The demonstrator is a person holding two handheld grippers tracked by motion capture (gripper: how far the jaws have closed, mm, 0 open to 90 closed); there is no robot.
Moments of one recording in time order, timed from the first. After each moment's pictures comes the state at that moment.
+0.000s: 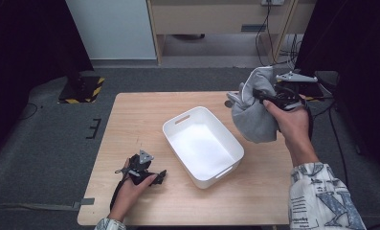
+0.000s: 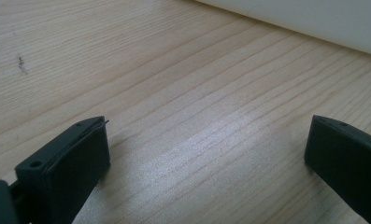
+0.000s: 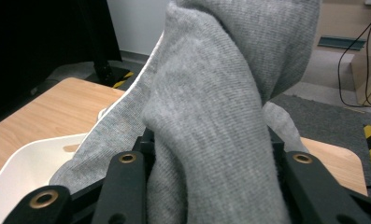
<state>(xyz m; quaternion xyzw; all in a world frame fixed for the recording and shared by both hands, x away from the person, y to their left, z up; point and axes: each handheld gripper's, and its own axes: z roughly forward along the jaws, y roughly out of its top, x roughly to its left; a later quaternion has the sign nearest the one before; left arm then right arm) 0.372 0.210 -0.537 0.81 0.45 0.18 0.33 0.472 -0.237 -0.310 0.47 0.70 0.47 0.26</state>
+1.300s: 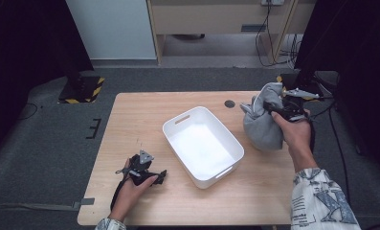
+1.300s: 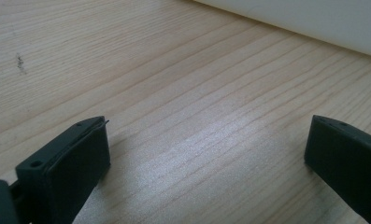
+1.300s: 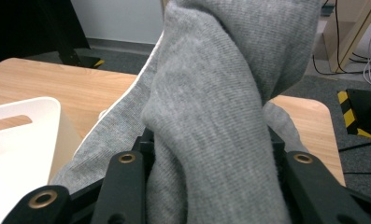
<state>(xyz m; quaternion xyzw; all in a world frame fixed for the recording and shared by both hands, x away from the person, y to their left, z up) 0.371 0.208 -0.537 0.81 0.45 0.18 0.33 0.492 -0.283 -0.387 0.52 0.69 0.44 0.27</state>
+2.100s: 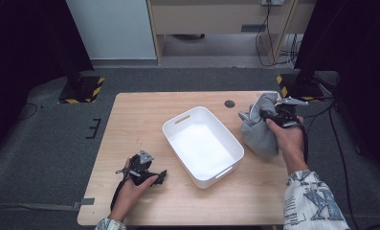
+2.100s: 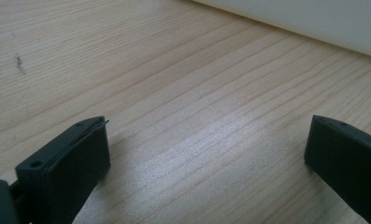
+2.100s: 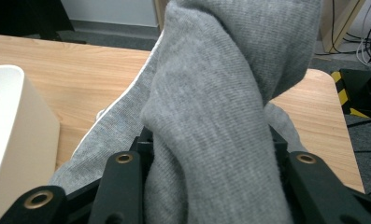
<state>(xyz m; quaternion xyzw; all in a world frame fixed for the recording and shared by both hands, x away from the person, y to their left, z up) 0.371 0.208 -0.537 0.81 0.45 0.18 0.33 0.499 -0.278 -0.426 0.54 0.69 0.40 0.26</state>
